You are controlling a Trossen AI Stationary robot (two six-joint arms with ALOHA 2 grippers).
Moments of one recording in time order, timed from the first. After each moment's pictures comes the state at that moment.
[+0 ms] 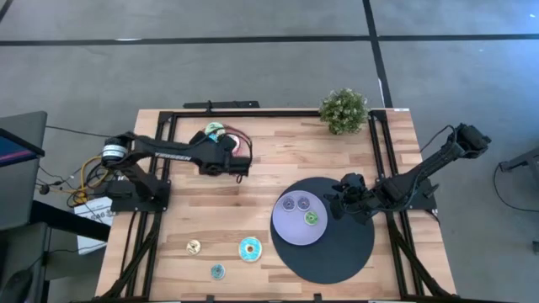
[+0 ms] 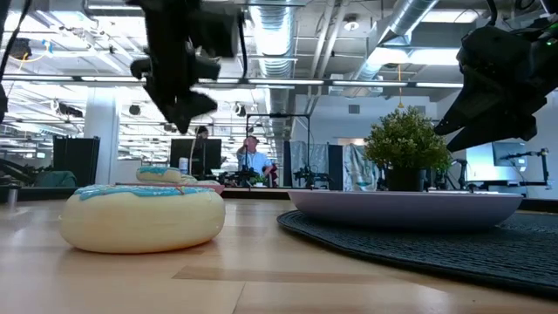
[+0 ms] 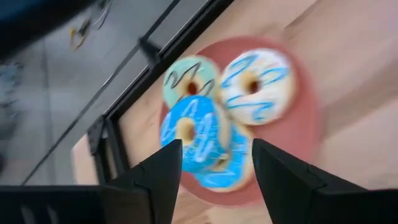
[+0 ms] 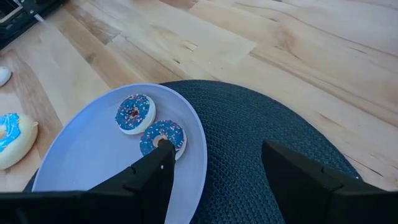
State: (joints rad) left arm 0.07 1.63 1.18 -1.21 -0.82 -0.86; right arm 0.54 1.06 0.46 -0.40 0.70 1.15
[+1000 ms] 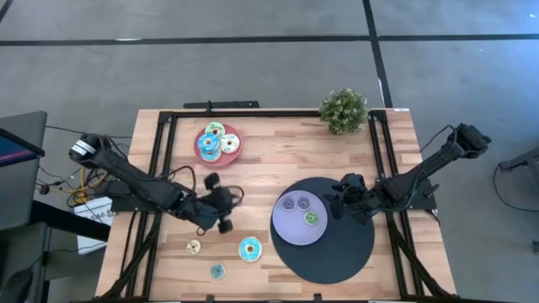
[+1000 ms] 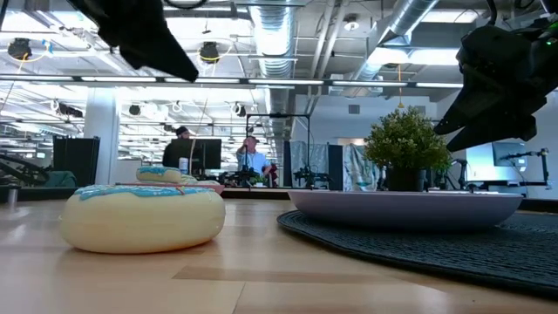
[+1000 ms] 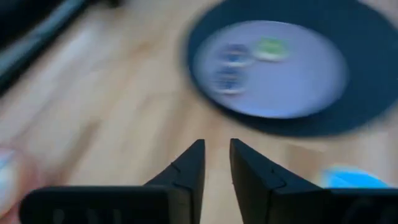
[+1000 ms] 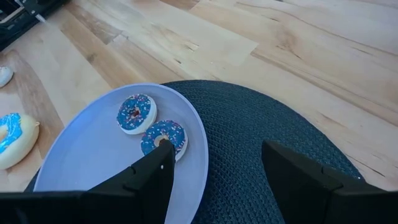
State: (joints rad) left arm -0.48 1.30 0.81 -0.28 -0.66 -0.46; right arm 0.54 1.06 0.46 -0.40 0.70 1.15
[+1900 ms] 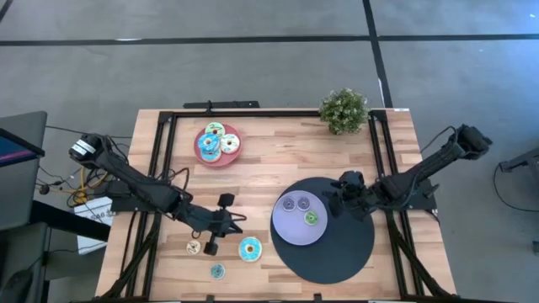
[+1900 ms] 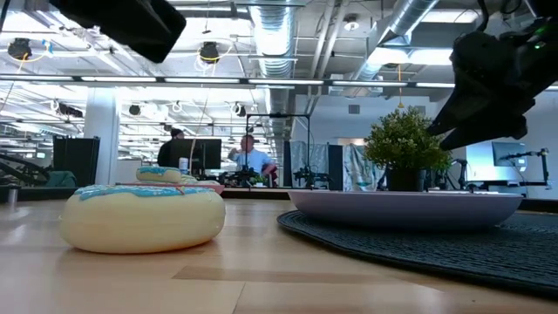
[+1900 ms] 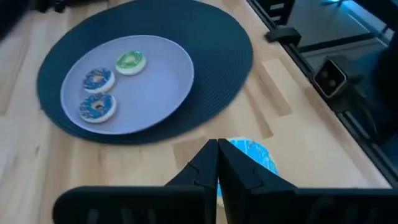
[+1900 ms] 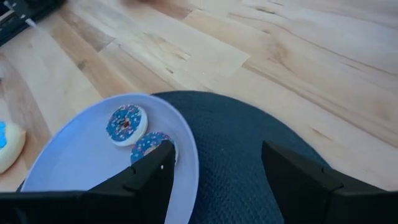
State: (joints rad) left arm -0.51 1.30 0.73 0.01 -0.23 -0.11; right arm 0.48 1.06 0.46 -0.38 0.71 1.09
